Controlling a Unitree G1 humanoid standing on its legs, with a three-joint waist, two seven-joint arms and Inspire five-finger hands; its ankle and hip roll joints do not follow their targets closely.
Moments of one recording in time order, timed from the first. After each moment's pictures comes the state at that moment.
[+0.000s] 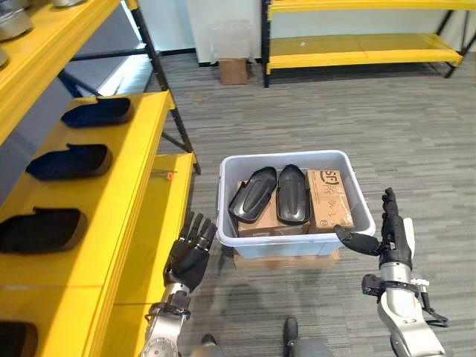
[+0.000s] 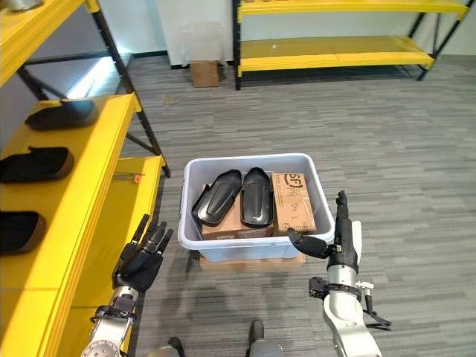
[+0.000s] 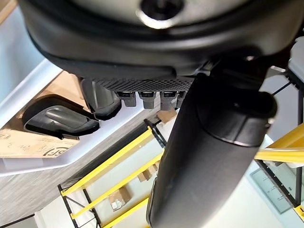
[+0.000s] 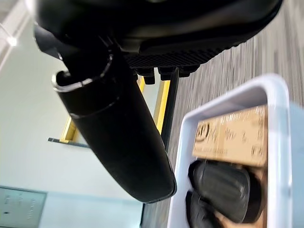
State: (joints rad) left arm 0.22 0.21 -0.09 0.11 -1.21 -0.09 -0.25; right arm 0.13 -0.40 0.10 -0.03 0.16 -0.11 -0.42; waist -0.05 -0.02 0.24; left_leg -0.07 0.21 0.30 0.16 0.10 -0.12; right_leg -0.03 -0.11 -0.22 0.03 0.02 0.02
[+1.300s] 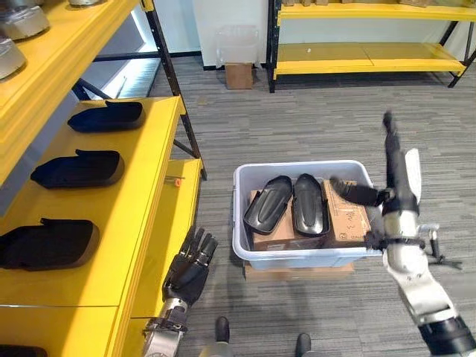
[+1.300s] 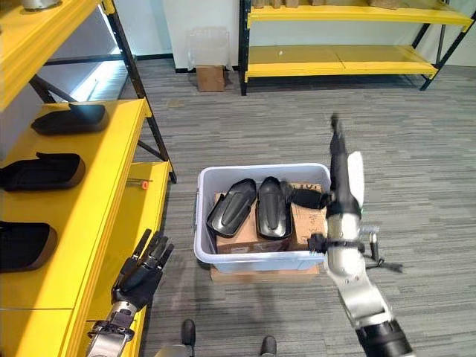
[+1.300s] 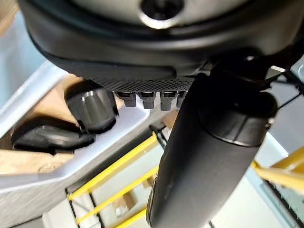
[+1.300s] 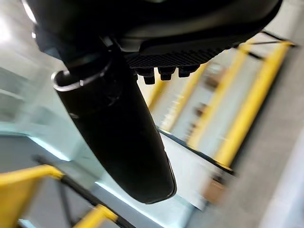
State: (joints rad) left arm 0.29 0.22 -0.06 0.18 -1.20 -0.09 -0.32; right arm -0.22 -0.59 0.08 -0.16 -0.03 -0.08 -0.44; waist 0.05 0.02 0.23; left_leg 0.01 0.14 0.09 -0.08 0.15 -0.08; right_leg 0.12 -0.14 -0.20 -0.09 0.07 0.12
